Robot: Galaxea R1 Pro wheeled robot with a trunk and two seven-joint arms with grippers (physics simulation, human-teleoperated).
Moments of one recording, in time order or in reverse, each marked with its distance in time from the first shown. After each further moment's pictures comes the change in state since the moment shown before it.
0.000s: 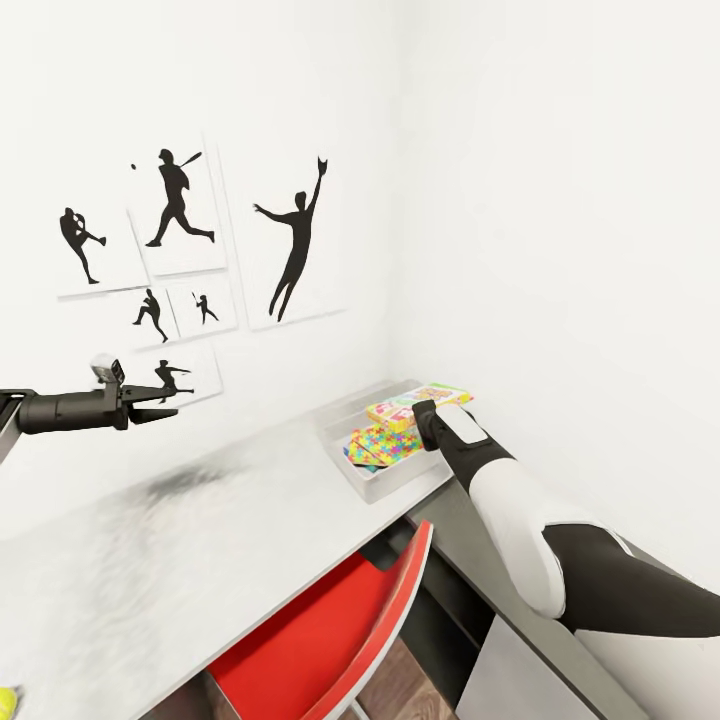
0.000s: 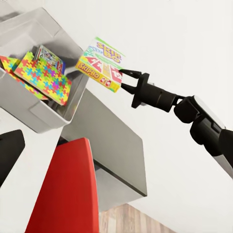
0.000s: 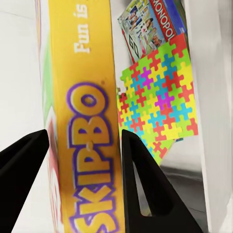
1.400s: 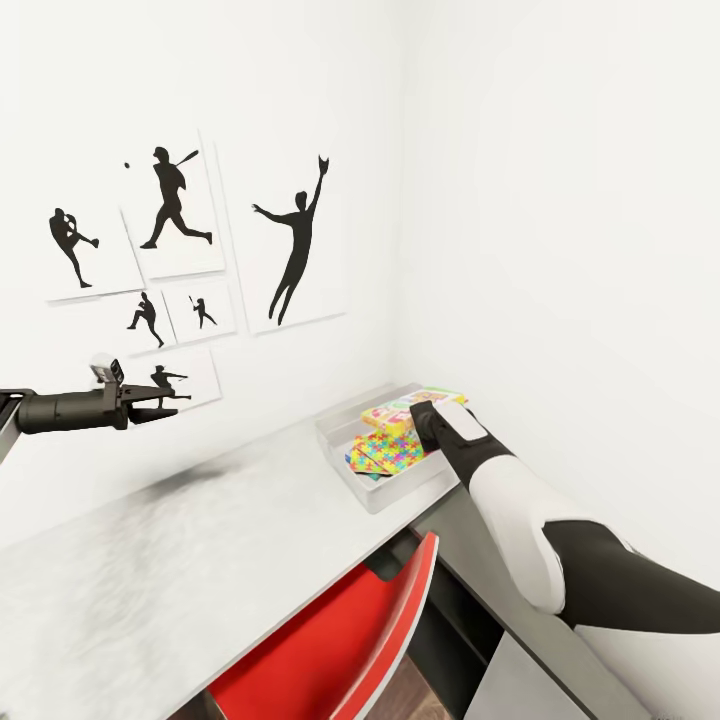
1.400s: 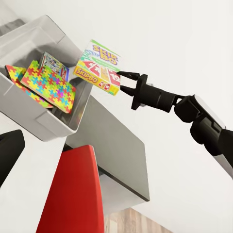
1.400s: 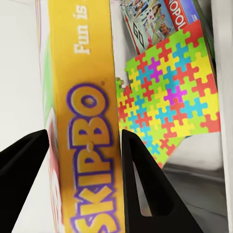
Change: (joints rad) left arm 0.000 0.001 0.003 0.000 0.000 0.002 -0.001; right arm -0.012 0.000 0.000 0.007 -0.006 0.046 -0.038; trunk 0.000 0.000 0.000
